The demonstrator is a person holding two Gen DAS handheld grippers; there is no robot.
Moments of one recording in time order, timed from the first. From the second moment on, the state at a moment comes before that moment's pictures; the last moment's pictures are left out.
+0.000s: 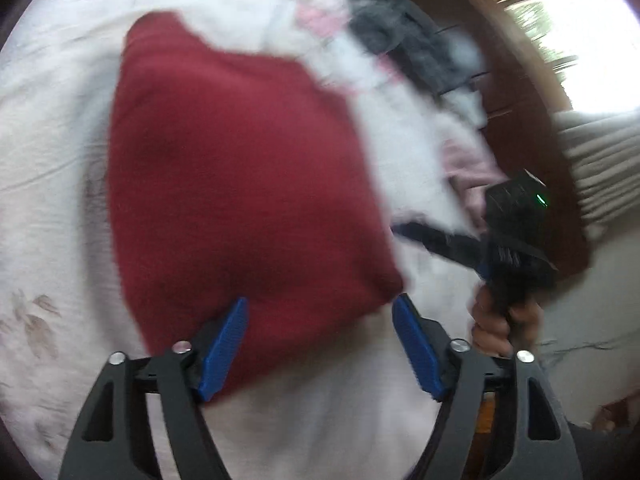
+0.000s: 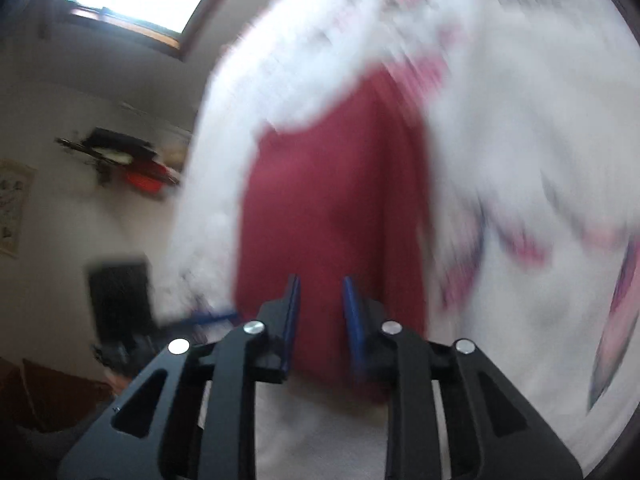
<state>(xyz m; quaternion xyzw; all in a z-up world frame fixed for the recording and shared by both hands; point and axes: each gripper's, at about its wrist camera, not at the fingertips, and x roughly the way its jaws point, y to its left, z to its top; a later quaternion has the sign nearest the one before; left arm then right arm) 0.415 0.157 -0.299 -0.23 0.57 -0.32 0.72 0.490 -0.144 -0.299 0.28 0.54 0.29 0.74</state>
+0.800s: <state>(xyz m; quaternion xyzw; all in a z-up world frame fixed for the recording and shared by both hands) 0.398 0.273 -0.353 -0.39 0.58 -0.21 0.69 0.579 -0.190 -0.362 0.35 0.64 0.27 0.63</state>
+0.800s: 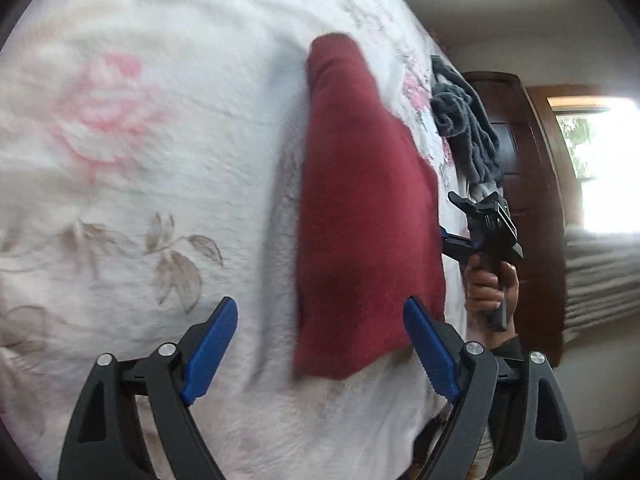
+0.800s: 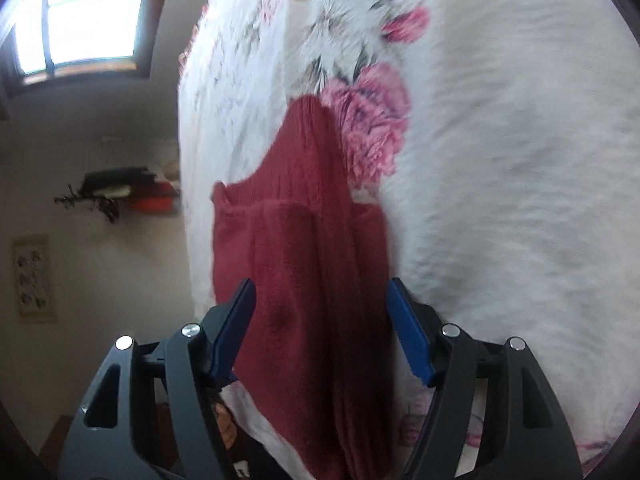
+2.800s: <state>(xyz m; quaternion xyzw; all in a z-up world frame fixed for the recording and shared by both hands) 0.302 0.307 -0.271 -0.39 0.56 -0.23 0.69 0.479 -0.008 -0.266 0.31 0.58 0.38 0.65</state>
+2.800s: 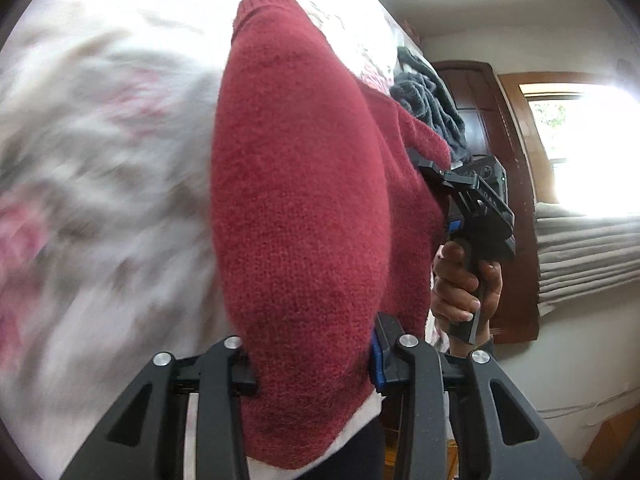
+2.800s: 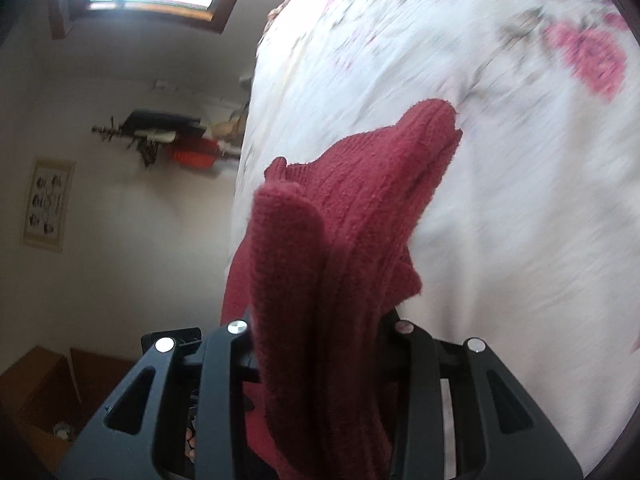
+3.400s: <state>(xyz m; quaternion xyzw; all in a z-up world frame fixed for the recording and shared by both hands) 0.205 0.366 -0.338 -0.35 0.61 -0.09 0.70 0.416 0.038 -0.315 0.25 0.64 0.30 0.66</state>
